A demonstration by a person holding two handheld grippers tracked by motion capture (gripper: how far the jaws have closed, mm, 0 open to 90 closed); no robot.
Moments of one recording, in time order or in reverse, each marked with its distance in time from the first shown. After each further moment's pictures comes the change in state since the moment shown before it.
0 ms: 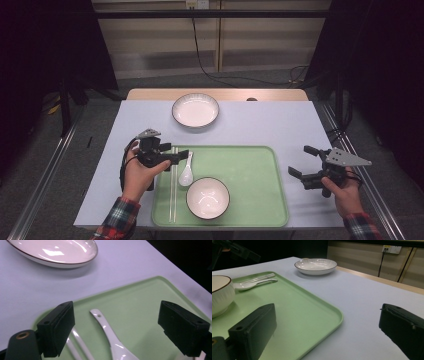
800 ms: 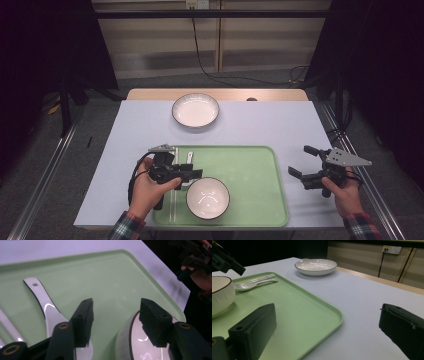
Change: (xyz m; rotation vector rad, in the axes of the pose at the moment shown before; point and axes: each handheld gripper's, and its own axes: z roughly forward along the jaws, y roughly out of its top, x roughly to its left) left arm -0.048 -0.023 0.000 0.129 -0.189 -0.009; right arm 0.000 0.000 0.000 -0.005 0.003 0.001
